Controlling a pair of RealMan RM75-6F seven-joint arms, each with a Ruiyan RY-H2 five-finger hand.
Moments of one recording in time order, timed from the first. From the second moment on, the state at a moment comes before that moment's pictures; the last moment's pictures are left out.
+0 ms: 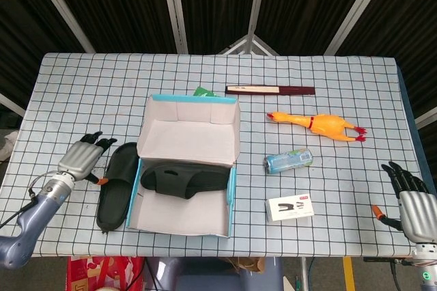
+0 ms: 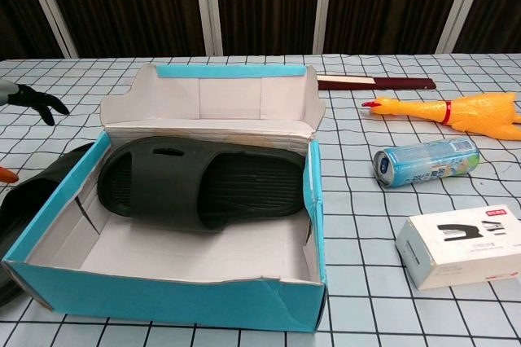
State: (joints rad) left arm -0.62 -1.14 -0.10 -1.64 1.05 0.78 0.42; right arm 0.05 -1.08 0.07 -1.66 -1.46 1.46 -0.02
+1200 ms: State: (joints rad) left arm -0.96 -1.16 0.08 -1.69 0.57 0.71 0.62; right arm 0.05 -1.07 0.07 -1.67 -1.45 1.46 -0.04
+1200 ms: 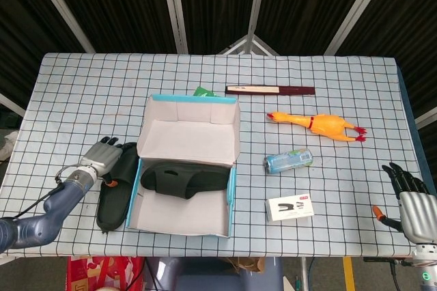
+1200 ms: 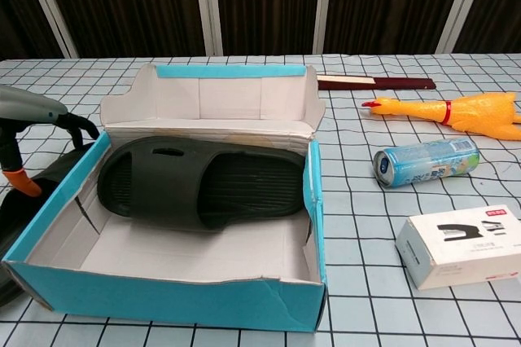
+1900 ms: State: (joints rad) left arm -1.02 -1.20 0.13 -1.68 0.55 0.75 0.64; right arm 0.05 -1.06 0.07 -1.68 -1.44 1.47 -0.03
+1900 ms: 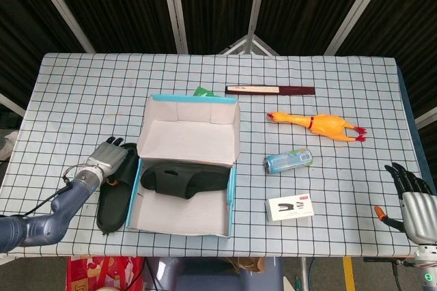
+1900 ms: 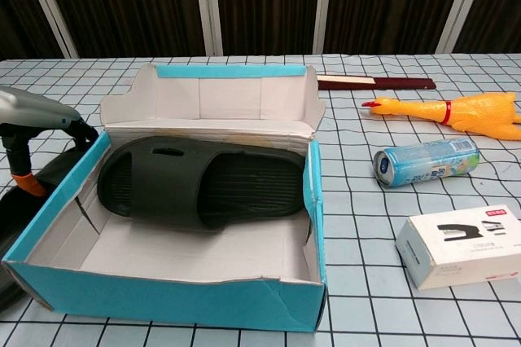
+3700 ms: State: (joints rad) left arm -0.96 -0.98 0.11 -2.04 1.66 1.18 1.40; right arm 0.04 -1.06 0.07 -1.68 -1.43 1.46 0.00
